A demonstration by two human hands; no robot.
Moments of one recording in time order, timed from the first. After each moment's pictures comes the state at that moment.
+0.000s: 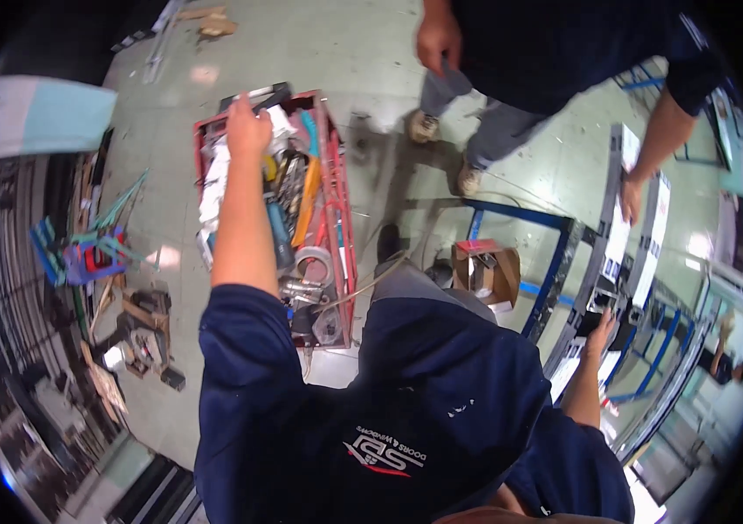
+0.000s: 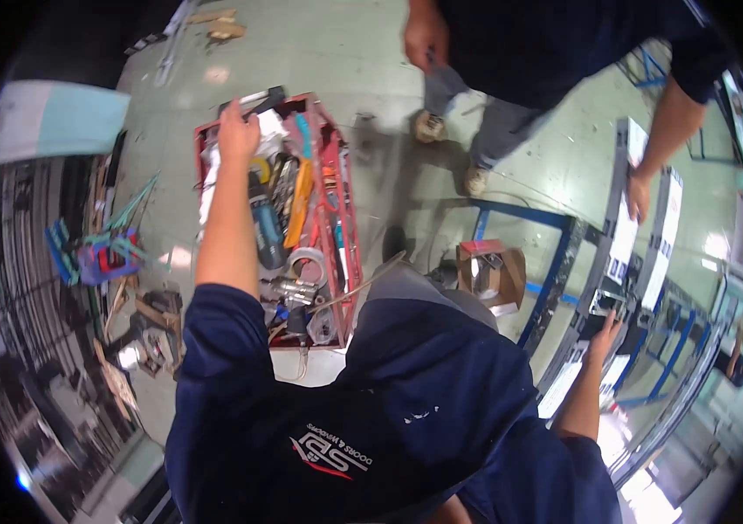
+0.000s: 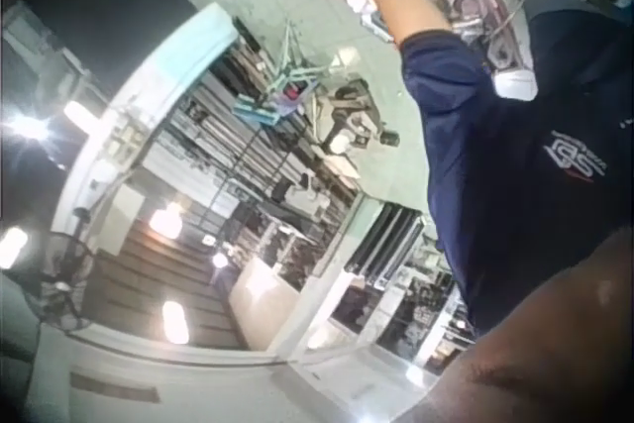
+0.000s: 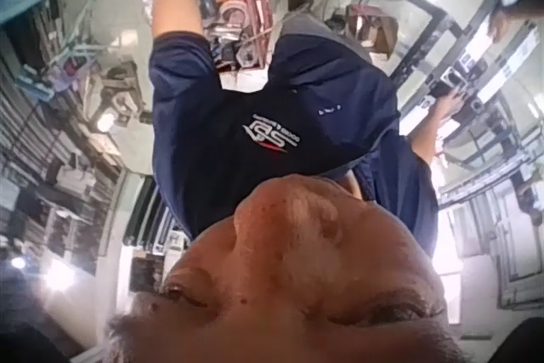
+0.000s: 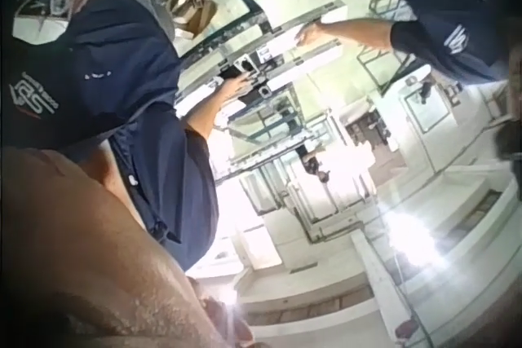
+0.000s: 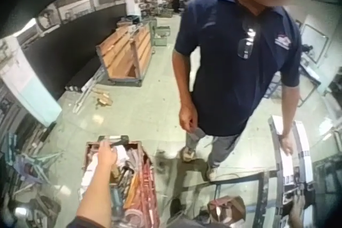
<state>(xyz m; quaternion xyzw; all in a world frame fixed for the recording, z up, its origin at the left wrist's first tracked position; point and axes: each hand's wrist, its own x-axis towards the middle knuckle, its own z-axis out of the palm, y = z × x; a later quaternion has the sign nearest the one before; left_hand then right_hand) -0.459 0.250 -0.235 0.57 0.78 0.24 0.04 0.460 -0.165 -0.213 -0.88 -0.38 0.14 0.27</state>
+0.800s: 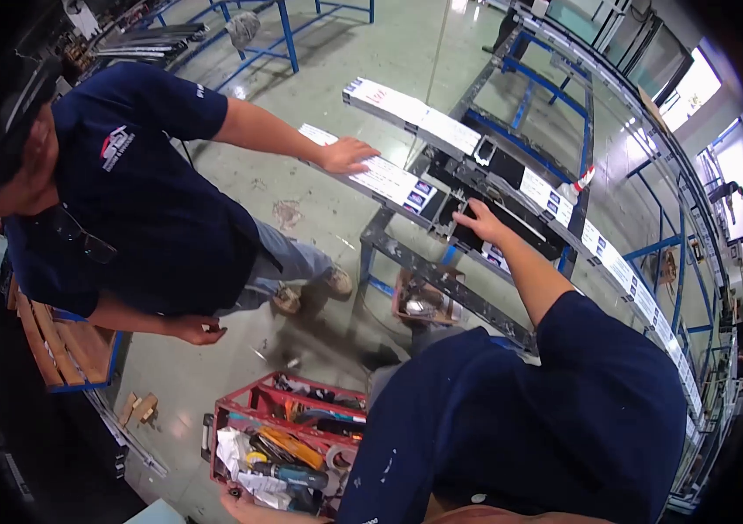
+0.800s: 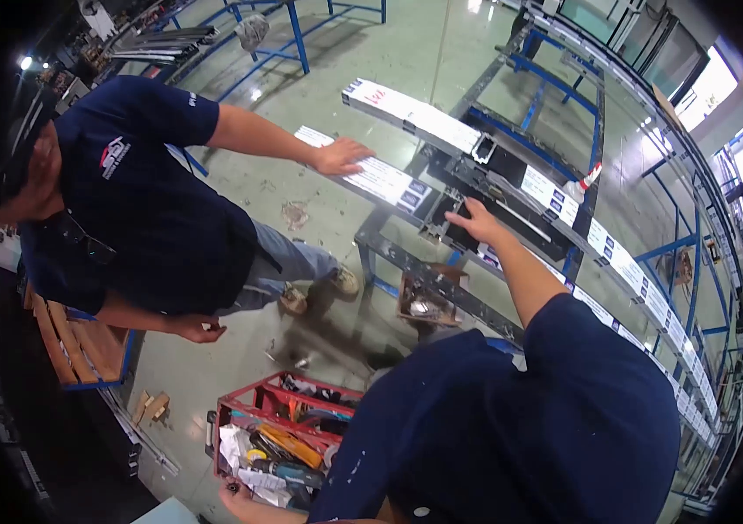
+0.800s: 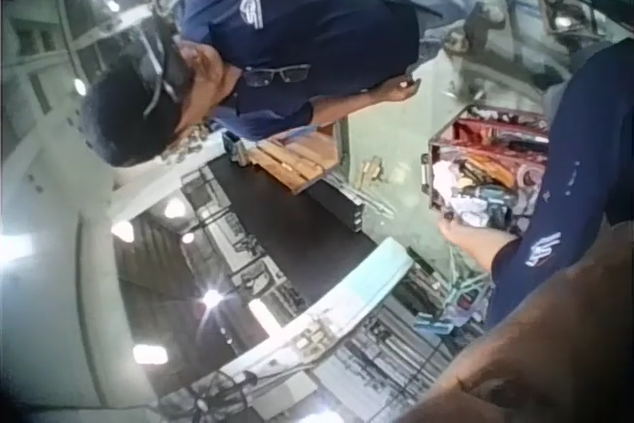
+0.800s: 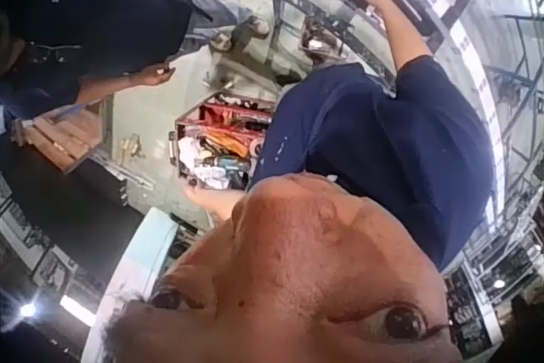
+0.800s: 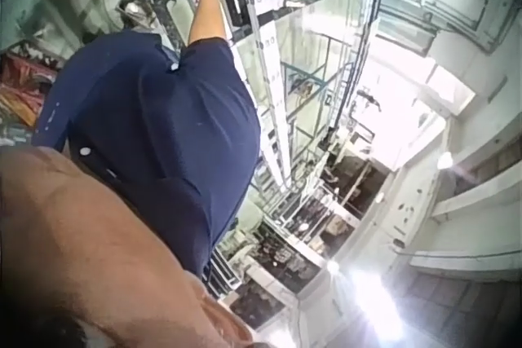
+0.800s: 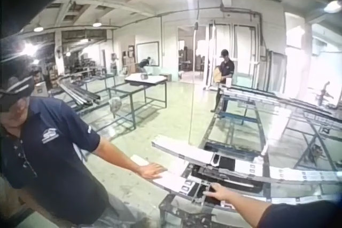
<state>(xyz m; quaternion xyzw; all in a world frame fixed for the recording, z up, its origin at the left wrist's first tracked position) -0.511 0.132 -0.216 0.17 0.72 0.48 0.47 0.438 -0.166 -0.176 -0.91 -0.22 0.21 0.29</state>
